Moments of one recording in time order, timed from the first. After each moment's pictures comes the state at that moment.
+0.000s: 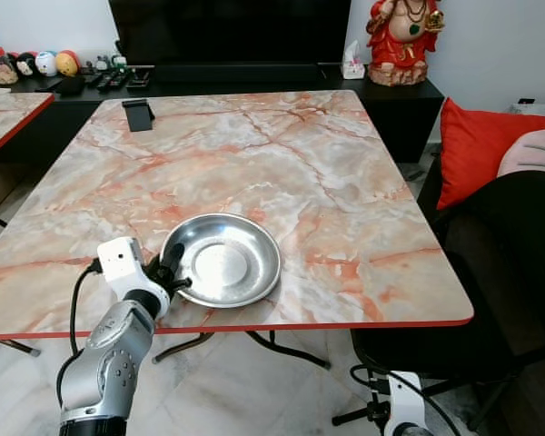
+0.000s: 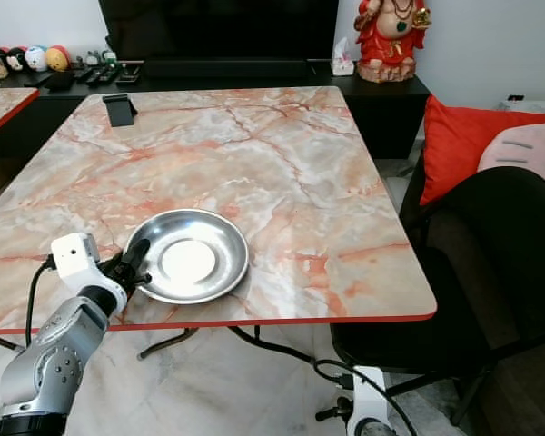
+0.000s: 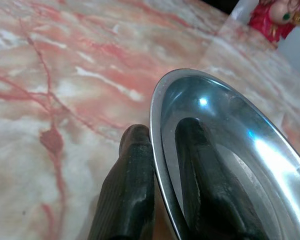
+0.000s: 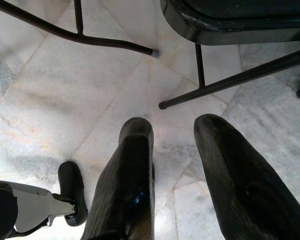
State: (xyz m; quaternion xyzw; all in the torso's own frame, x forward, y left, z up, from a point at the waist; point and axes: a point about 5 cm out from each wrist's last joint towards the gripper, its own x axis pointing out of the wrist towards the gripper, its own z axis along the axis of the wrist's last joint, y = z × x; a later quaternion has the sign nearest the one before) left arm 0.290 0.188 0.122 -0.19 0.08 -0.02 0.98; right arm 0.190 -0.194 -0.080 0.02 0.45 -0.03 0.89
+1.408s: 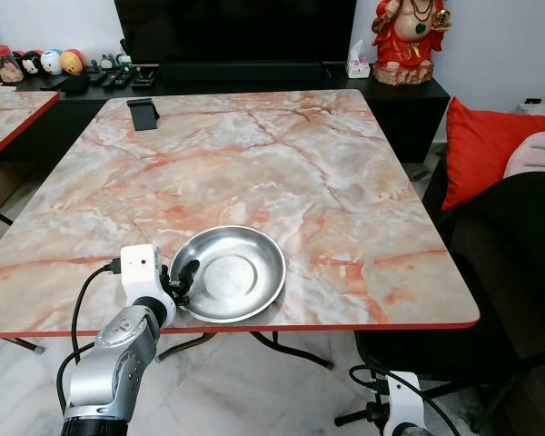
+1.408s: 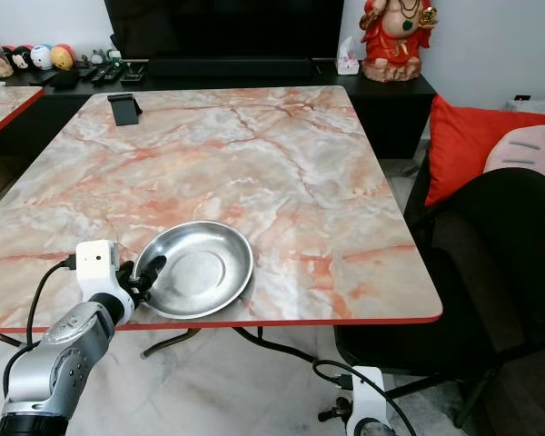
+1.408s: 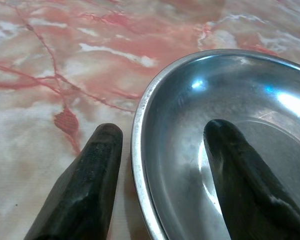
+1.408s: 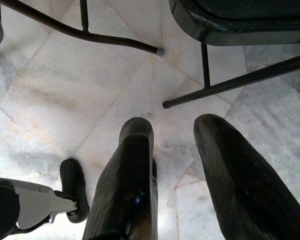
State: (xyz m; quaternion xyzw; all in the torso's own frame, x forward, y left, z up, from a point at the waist) left arm 0.290 0.181 0.109 -0.08 0.13 -0.03 0.99; right arm 0.190 -0.193 -0.080 0.02 0.45 -0.02 0.89
